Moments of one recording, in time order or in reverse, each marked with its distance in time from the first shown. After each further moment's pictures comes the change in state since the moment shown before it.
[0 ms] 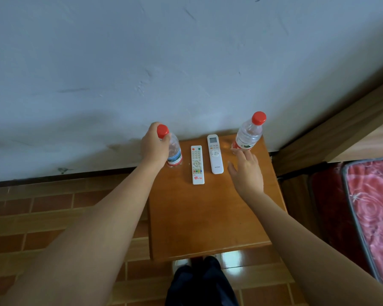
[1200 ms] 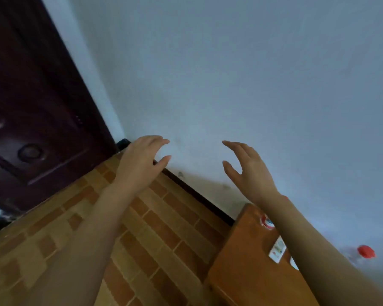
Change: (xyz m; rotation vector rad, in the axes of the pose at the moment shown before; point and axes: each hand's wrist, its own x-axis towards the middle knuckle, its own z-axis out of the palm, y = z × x) left_hand -0.253 -0.023 -0.375 0.508 0.579 0.083; right_hand -0.114 -0.333 -0.153 0.184 -0.287 -1.136
